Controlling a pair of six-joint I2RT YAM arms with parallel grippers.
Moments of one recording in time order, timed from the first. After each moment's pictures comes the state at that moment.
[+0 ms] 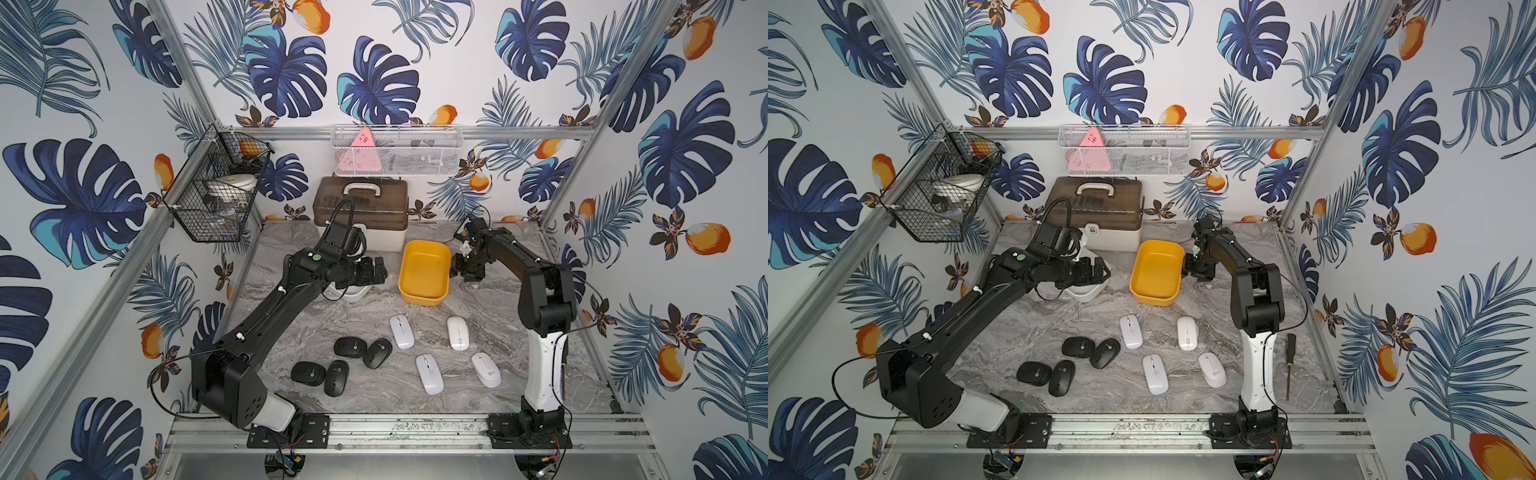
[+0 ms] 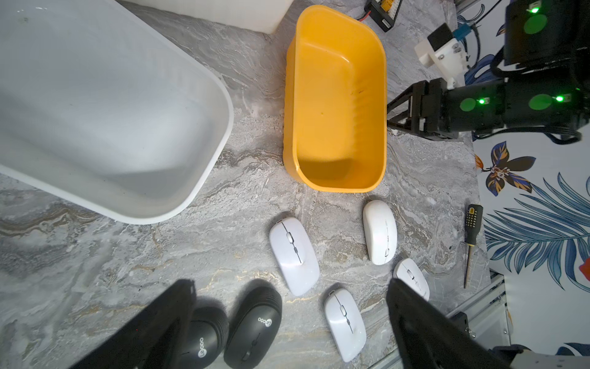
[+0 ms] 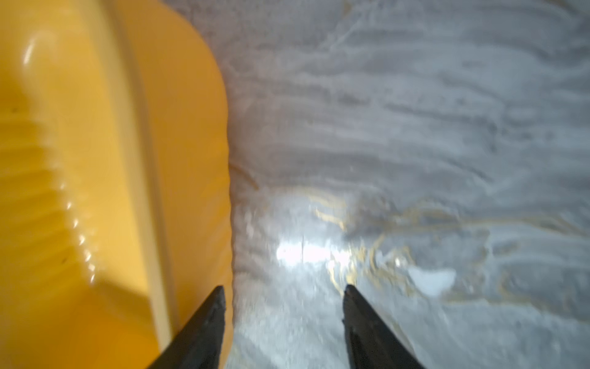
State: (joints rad) left arm -0.38 1.47 1.40 -0.84 0.21 -0.49; right arm 0.20 2.13 1.73 -0.94 -0.20 0.31
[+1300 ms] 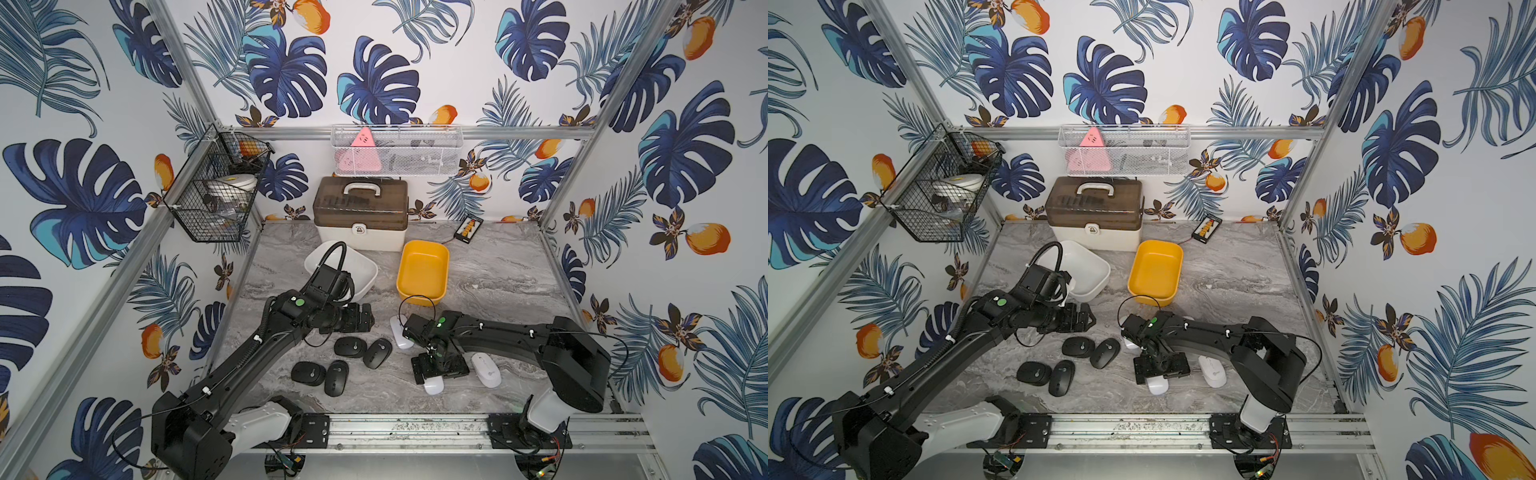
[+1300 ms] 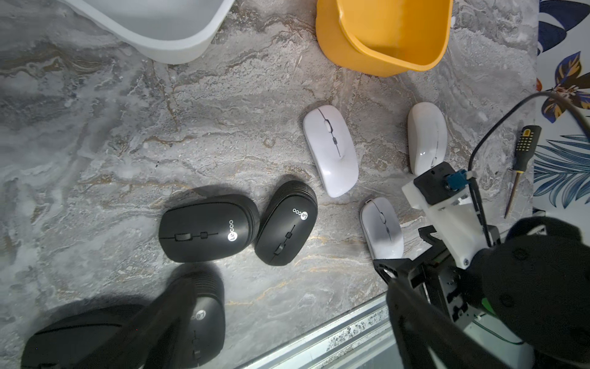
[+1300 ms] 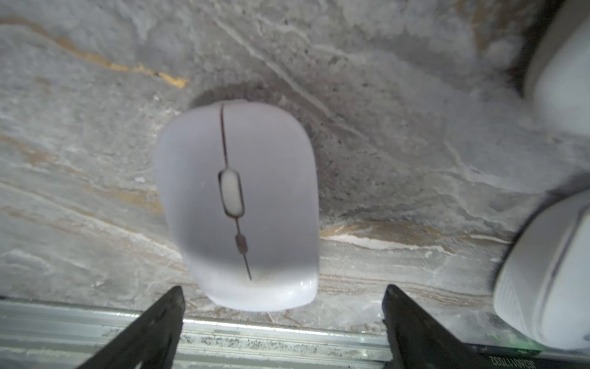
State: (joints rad) left arm -0.44 1.16 1.02 -0.93 0.19 -0.50; right arm 1.01 1.68 1.03 -0.99 -0.06 0.79
